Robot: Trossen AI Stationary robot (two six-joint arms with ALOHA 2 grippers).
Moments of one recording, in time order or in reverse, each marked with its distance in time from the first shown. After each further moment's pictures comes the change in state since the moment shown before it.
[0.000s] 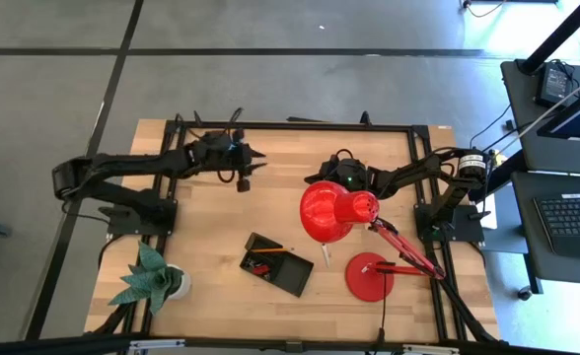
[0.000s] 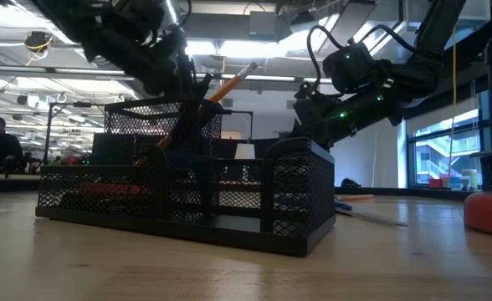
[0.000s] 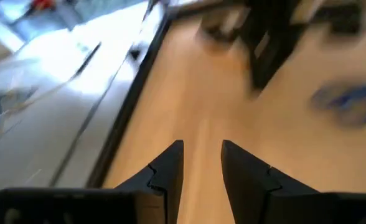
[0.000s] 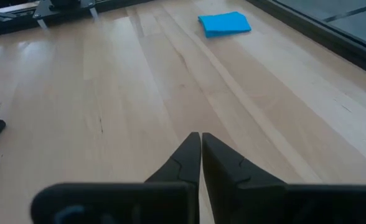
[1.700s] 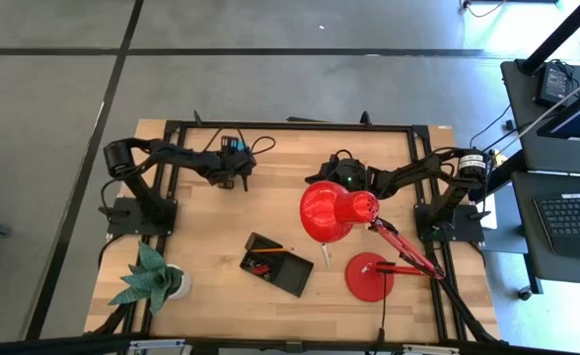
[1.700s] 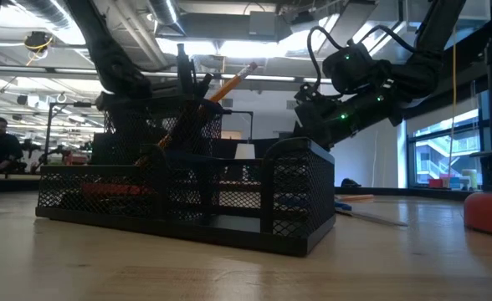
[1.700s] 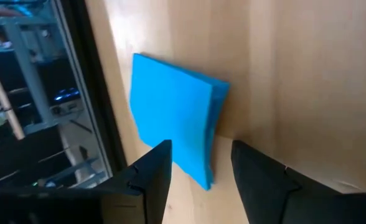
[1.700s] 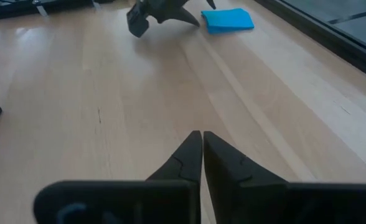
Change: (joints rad) left arm 0.046 0.479 0.042 -0.300 -0.739 0.289; right arm -0.001 0.000 0.000 -0.012 0.000 -0.051
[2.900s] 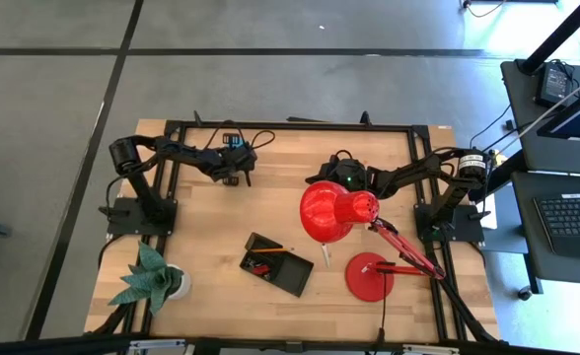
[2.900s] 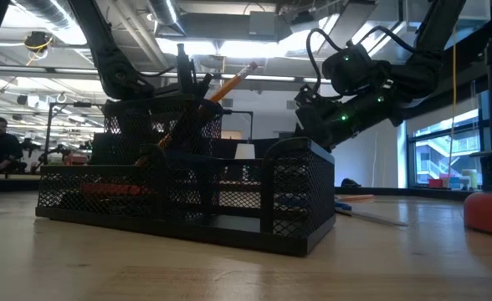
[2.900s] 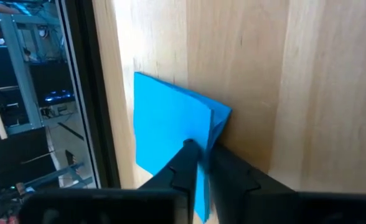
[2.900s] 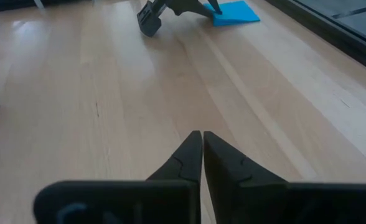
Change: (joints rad) left arm 0.045 0.071 0.000 0.107 0.071 -0.009; right arm -0.001 0.000 0.000 -0.020 0.000 -0.003
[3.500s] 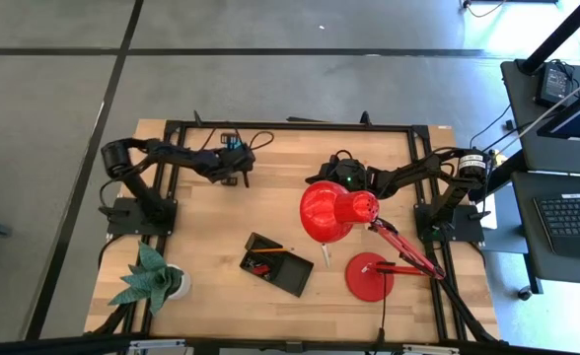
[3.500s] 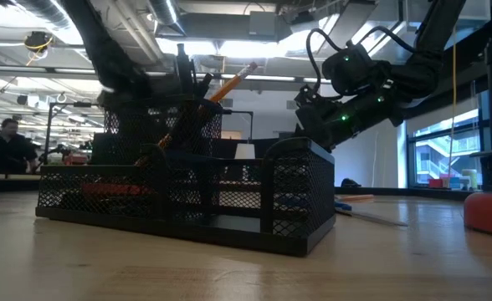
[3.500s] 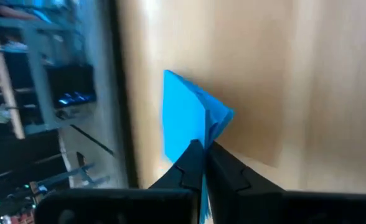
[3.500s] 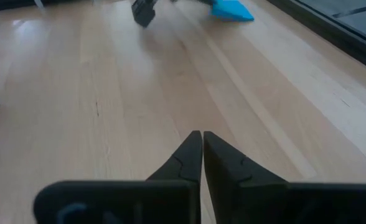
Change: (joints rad) left arm -0.038 -0.110 -0.007 -0.028 -0.044 0.004; right arm 0.000 0.000 0.000 -0.003 0.000 0.000
